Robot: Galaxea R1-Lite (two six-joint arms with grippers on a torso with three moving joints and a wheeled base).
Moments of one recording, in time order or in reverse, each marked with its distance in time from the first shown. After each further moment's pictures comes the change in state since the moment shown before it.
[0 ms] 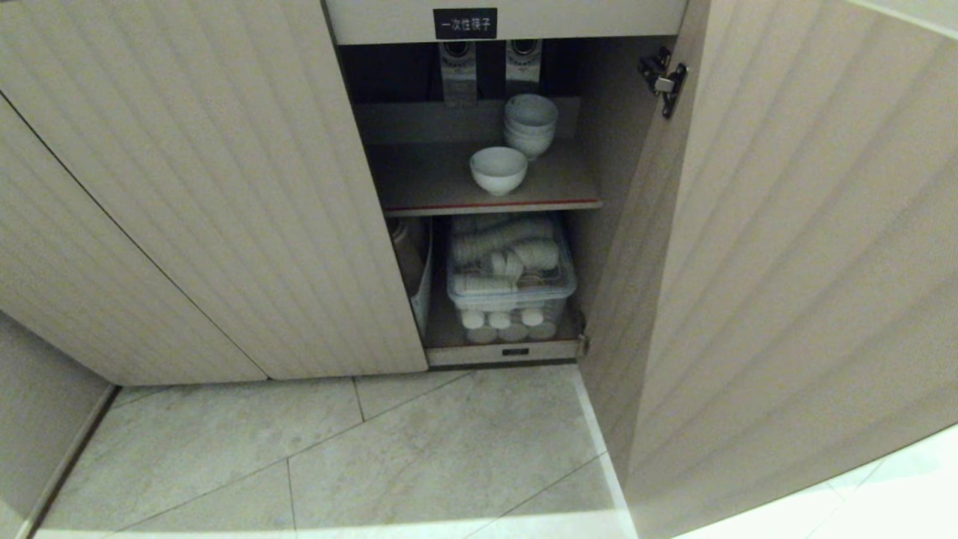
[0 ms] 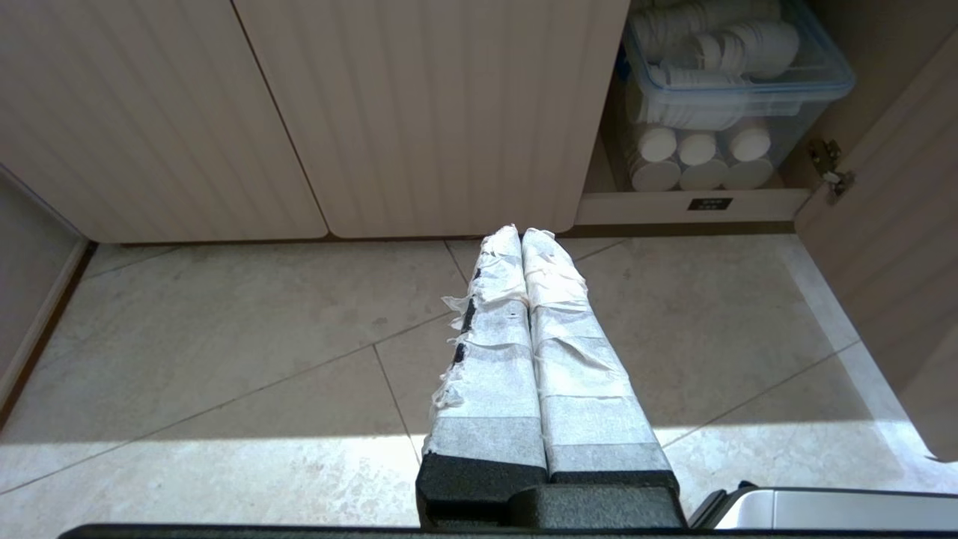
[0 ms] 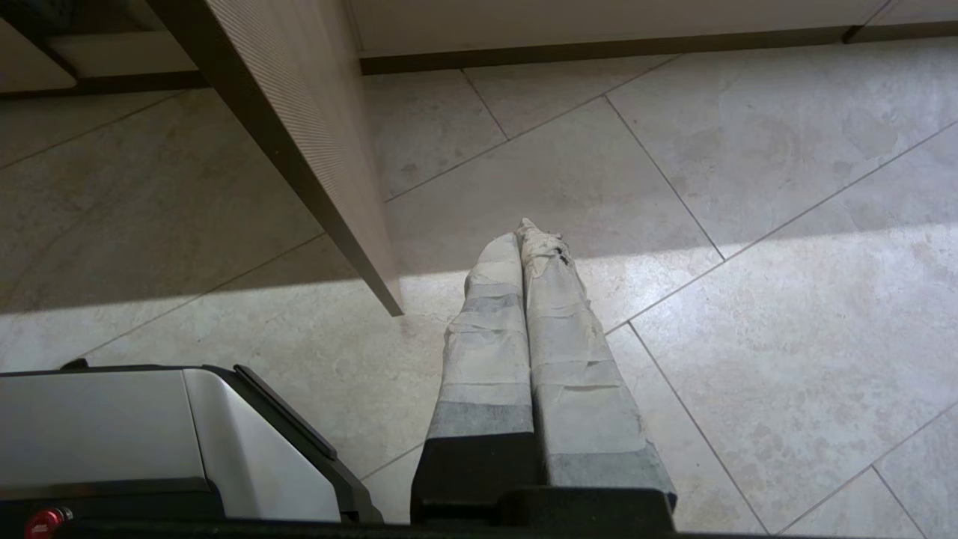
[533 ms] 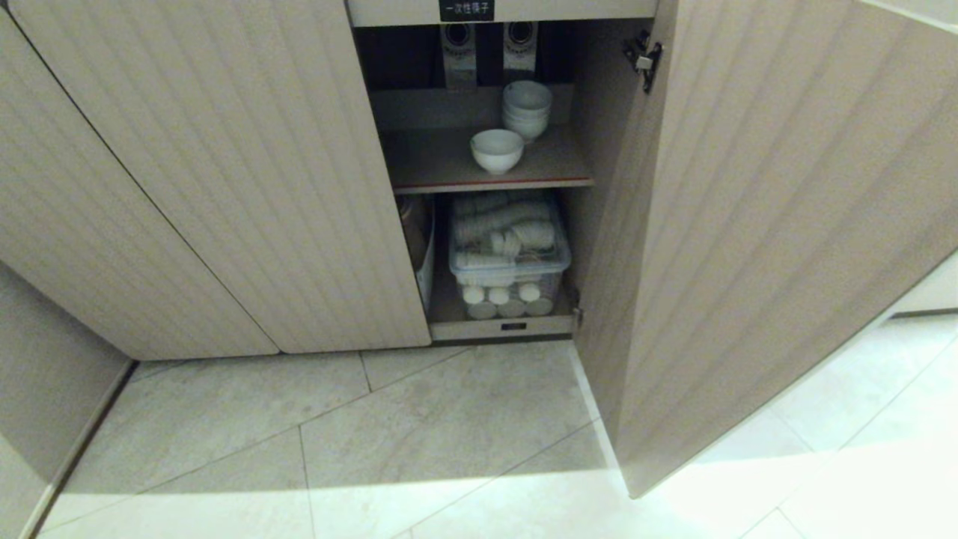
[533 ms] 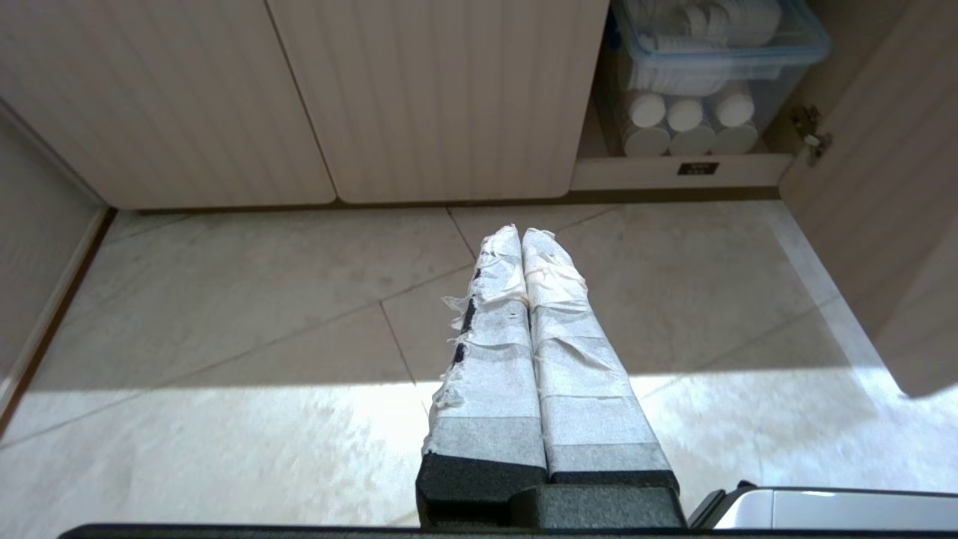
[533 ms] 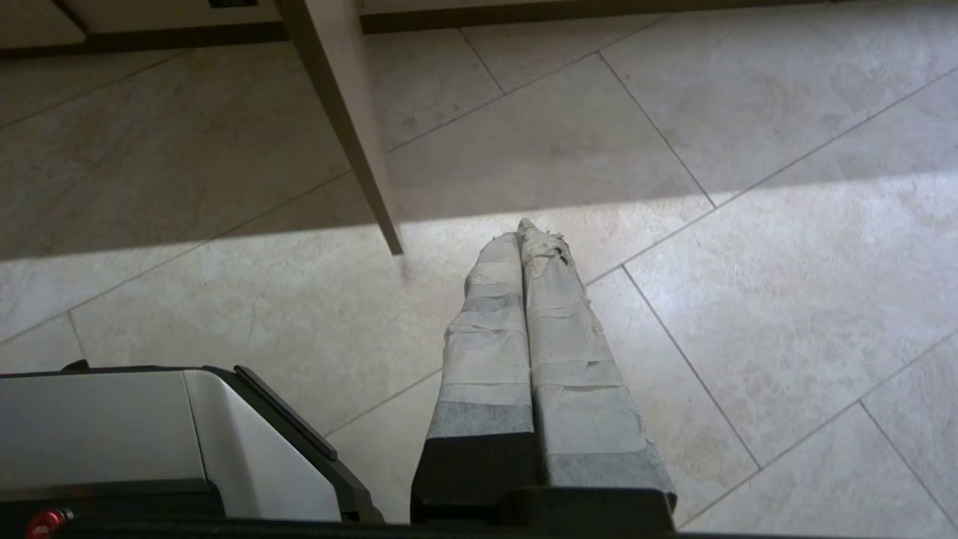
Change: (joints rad) left arm 0.000 0.000 0.000 -0.001 -0.001 0.000; right arm 0.000 0.000 0.000 0.000 0.000 0.002
